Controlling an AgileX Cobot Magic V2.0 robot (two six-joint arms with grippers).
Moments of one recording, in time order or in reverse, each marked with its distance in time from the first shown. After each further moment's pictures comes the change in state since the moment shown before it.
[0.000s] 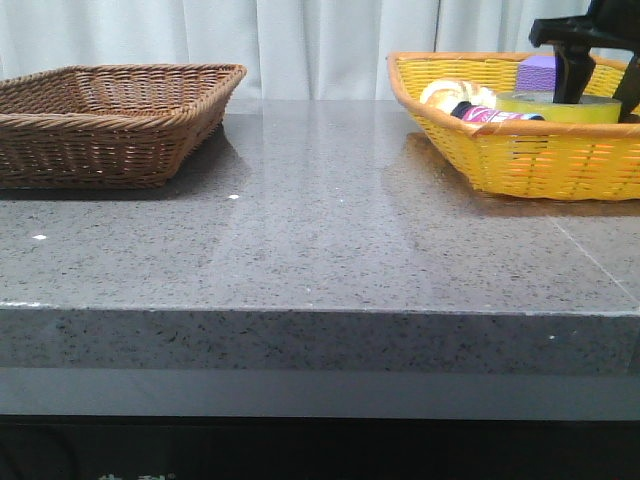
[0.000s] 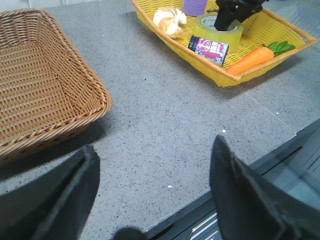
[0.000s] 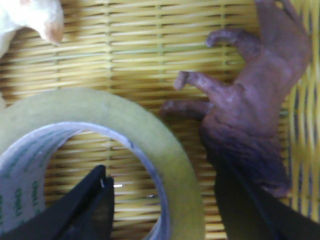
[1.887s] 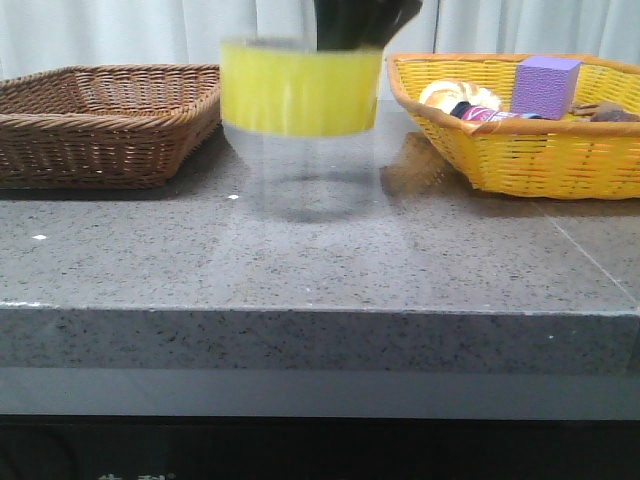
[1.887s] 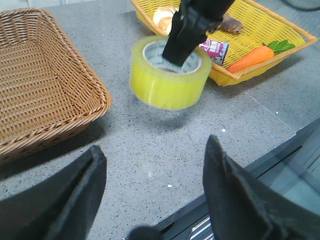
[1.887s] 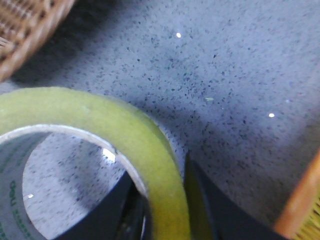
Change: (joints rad) left arm 0.000 0.000 0.000 0.000 0.002 0.000; right arm 0.545 -0.116 0.008 0.022 0.072 -0.144
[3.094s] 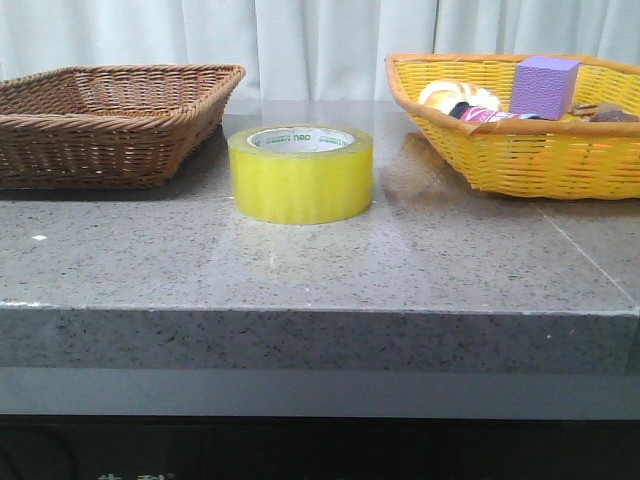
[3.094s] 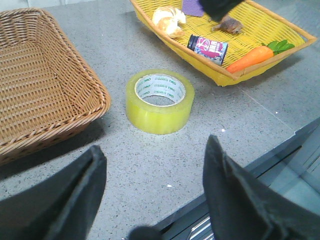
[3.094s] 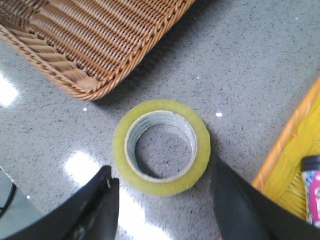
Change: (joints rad) left arm 0.000 0.000 0.000 0.000 0.000 0.000; right arm 0.000 -0.398 0.258 0.087 -0.143 -0.015
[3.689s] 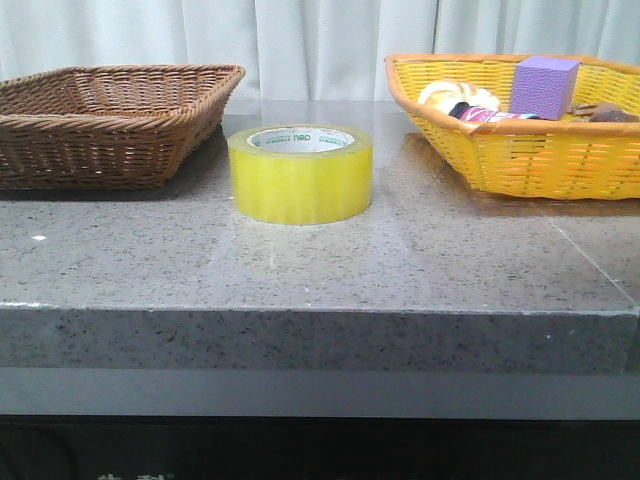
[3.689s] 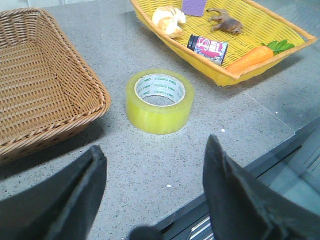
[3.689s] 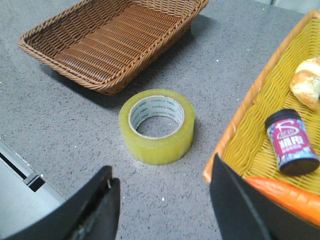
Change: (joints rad) left arm 0.000 0.000 0.000 0.000 0.000 0.000; right arm 0.000 -0.671 0.752 0.016 -0.451 0.002
